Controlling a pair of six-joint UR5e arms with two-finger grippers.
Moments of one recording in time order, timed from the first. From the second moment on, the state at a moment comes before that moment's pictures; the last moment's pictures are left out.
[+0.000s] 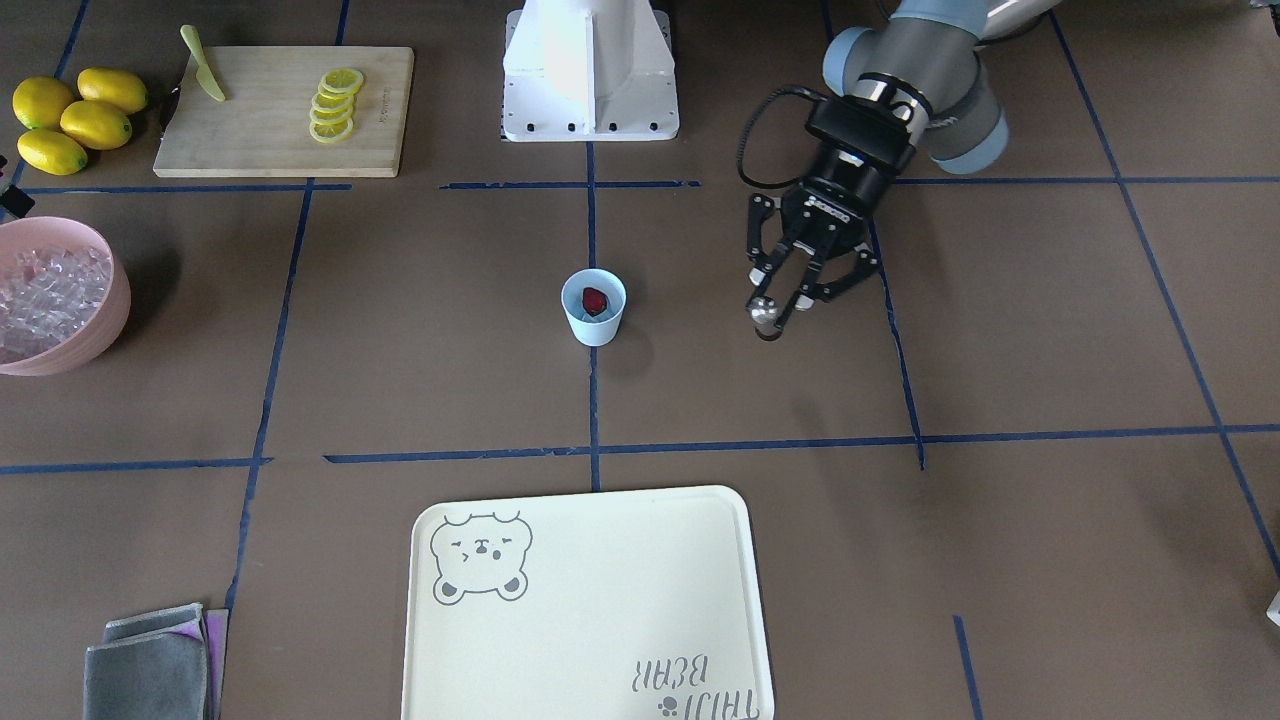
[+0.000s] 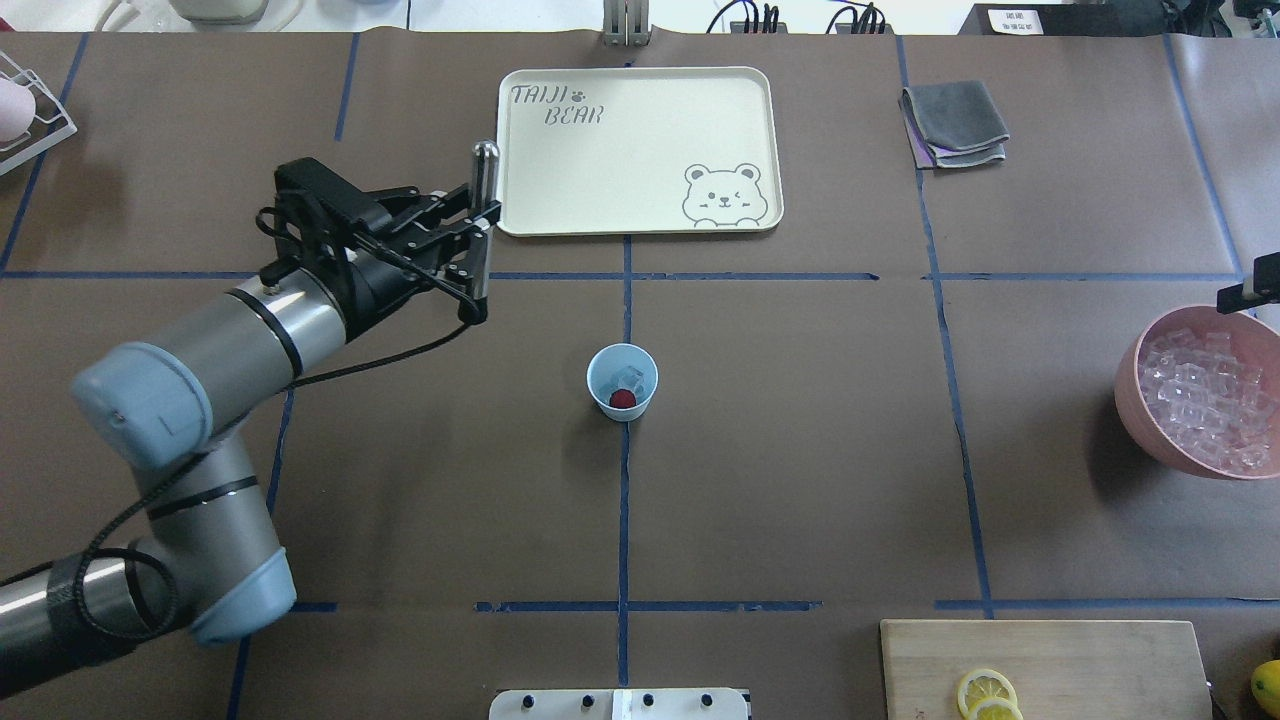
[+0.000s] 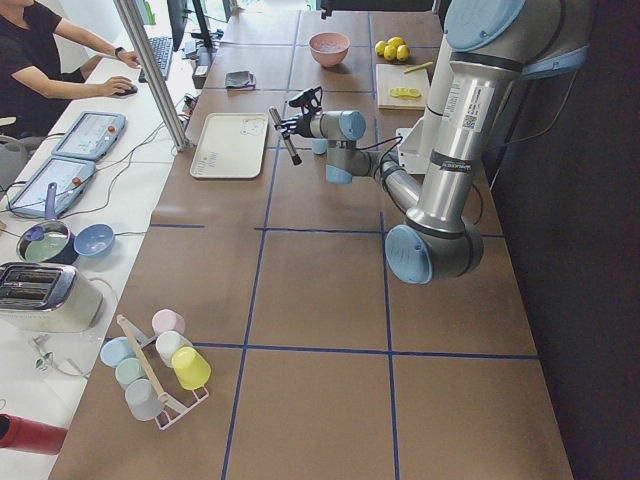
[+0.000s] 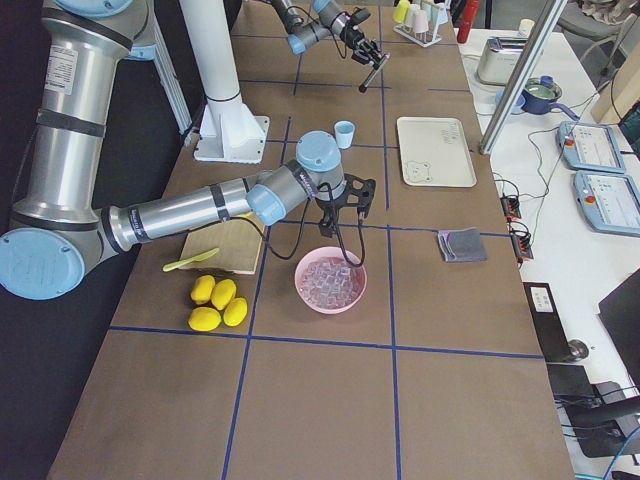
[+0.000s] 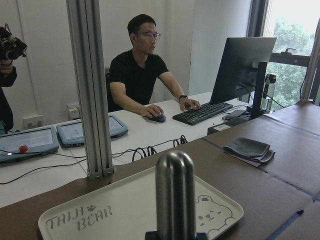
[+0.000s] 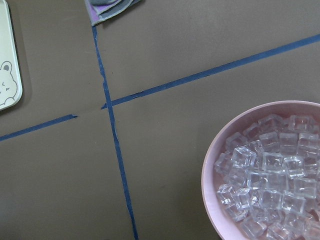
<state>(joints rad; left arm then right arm) -0.63 -1.84 -1.78 -2.68 -1.38 -0.57 1.27 -1.80 2.07 -1.18 2.43 0.96</state>
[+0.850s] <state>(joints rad) -1.00 -1.65 -1.92 -1.93 -1.84 -0.57 1.27 -1.81 2.07 -1.18 2.43 0.95</state>
